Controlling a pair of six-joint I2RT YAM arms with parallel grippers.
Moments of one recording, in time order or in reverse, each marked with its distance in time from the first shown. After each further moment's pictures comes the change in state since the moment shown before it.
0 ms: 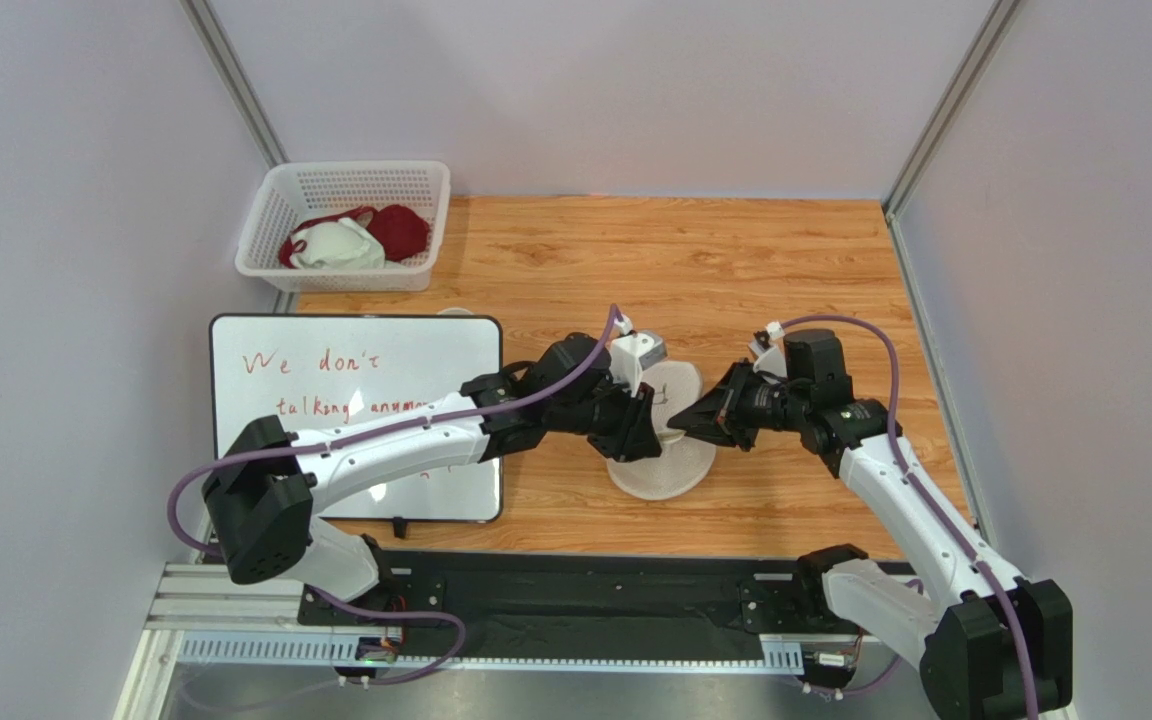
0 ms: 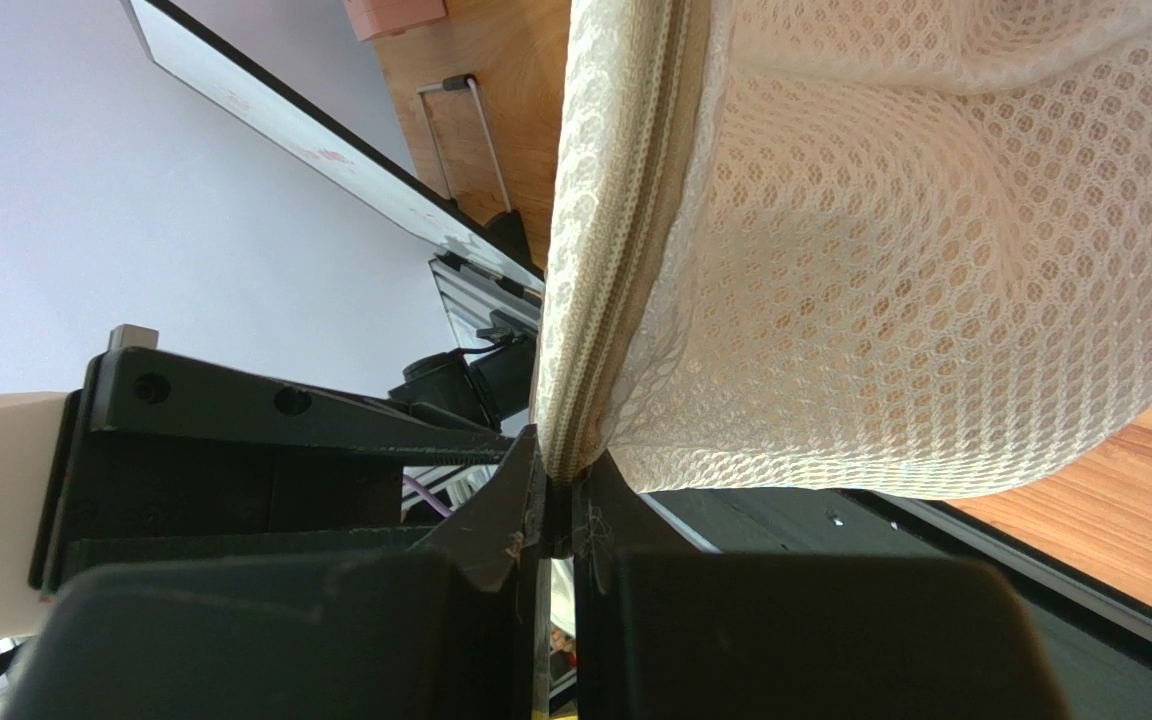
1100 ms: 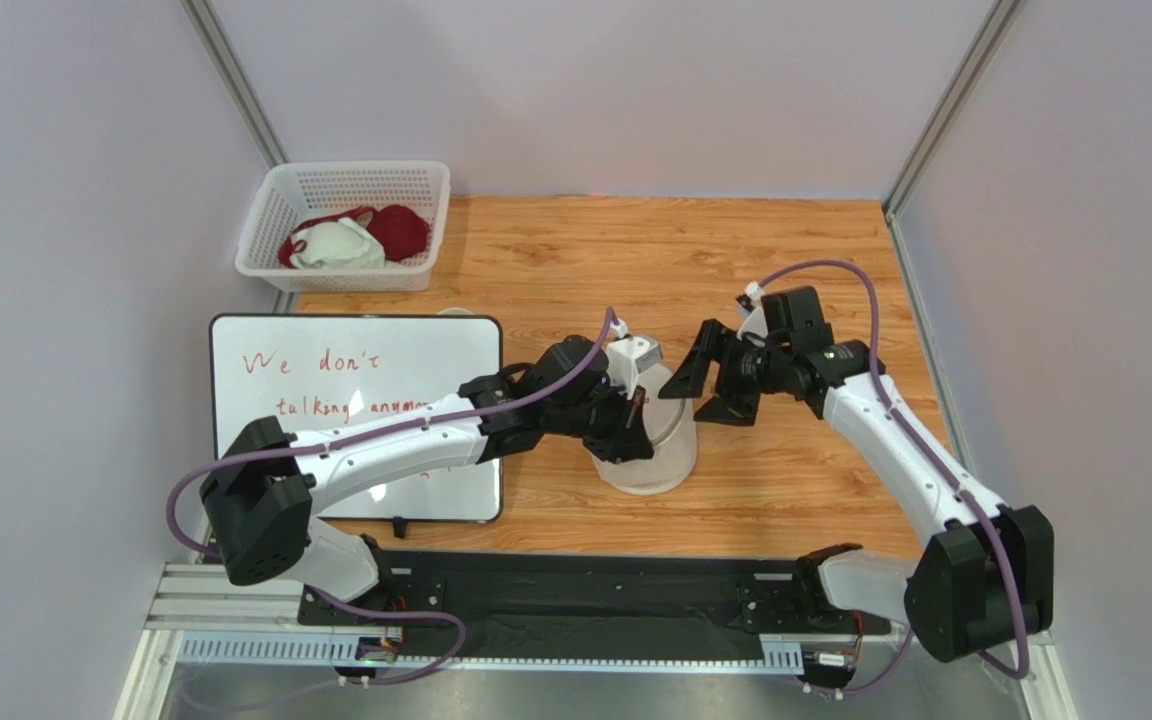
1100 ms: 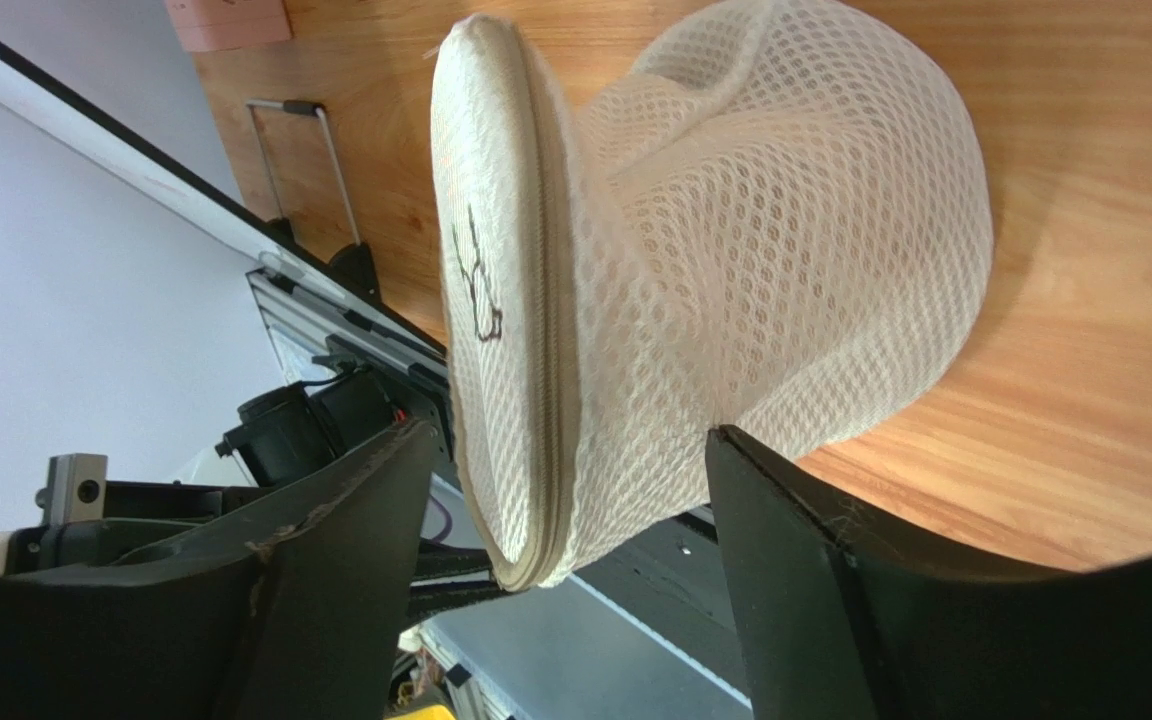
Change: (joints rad) left arm 0.002 -0.005 -0.013 -0.019 0.009 -0.023; right arm 0.024 0.242 0.274 -0.208 0.165 -0.317
